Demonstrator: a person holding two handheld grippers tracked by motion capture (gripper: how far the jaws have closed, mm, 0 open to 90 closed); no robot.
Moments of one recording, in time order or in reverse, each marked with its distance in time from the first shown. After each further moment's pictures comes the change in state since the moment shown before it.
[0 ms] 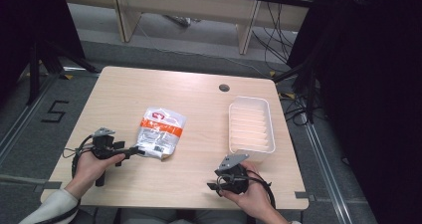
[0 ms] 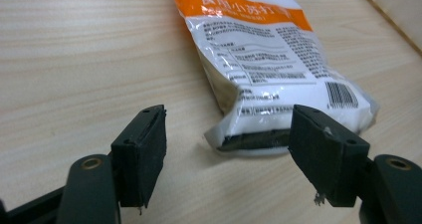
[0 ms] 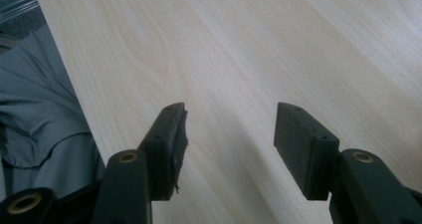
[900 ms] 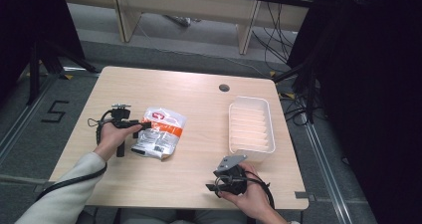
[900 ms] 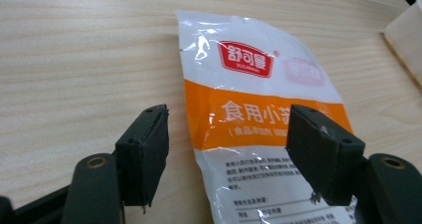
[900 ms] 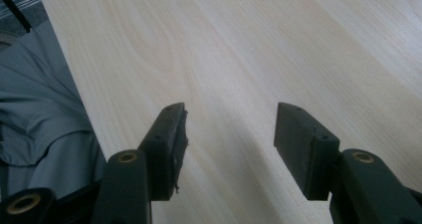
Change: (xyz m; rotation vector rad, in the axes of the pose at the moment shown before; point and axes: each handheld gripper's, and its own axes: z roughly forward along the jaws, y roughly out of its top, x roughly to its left) left arm 0.015 0.064 0.070 0.024 0.036 -0.115; right arm 0.004 0.000 0.004 -0.012 -0.001 0.002
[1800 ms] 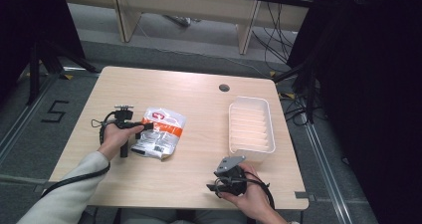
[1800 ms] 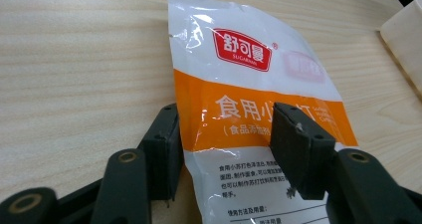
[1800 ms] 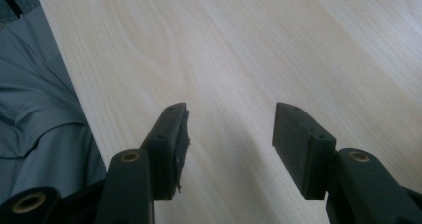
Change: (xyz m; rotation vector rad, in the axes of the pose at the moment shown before) left arm 0.000 -0.004 0.009 0.022 -0.051 -0.029; right arm 0.002 0.000 0.000 0.033 -0.016 -0.038
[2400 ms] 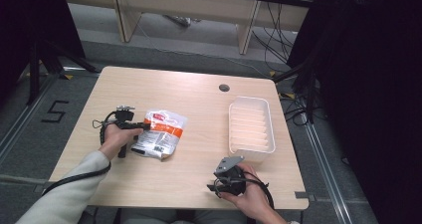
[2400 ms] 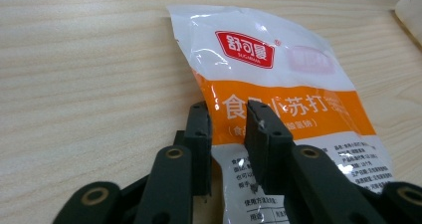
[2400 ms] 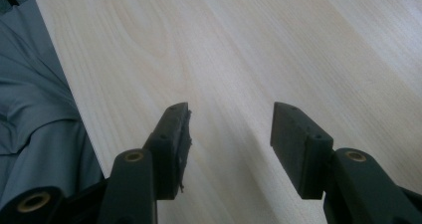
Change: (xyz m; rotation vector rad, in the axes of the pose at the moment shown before) left arm 0.000 -0.001 0.001 0.013 0.028 0.092; right arm 0.000 -0.001 0.003 0.028 -0.002 0.006
